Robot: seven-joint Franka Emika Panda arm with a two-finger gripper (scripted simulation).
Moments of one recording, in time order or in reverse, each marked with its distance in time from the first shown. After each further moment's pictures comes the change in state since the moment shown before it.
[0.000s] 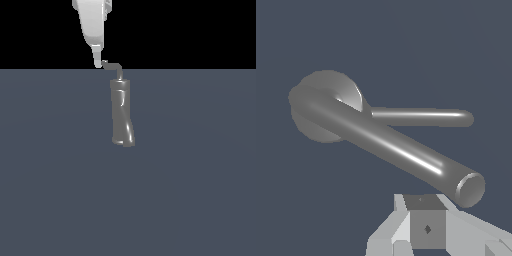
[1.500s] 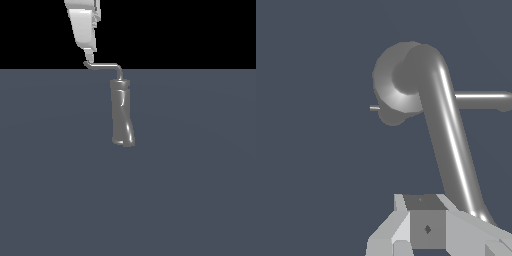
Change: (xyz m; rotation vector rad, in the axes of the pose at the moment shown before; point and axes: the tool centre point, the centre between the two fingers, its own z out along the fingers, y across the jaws) arm -0.026 -0.078 0.000 0.001 0.002 0.018
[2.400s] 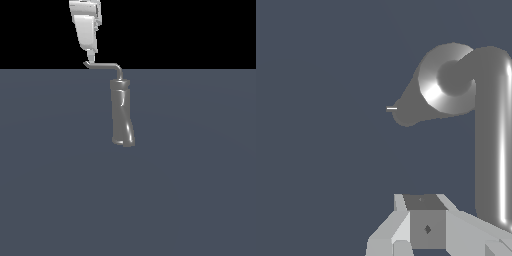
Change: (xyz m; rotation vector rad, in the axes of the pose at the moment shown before) arm 0.001 -0.041 0.000 -0.007 0.000 -0.002
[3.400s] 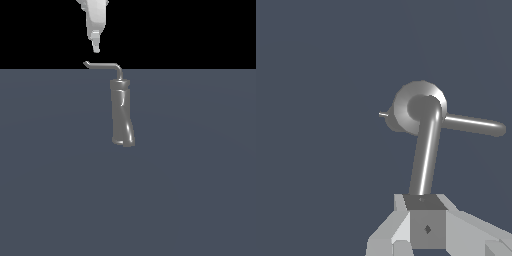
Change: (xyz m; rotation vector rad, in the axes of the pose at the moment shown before) arm 0.020 0.030 -0.041 0.001 -0.021 -0.150
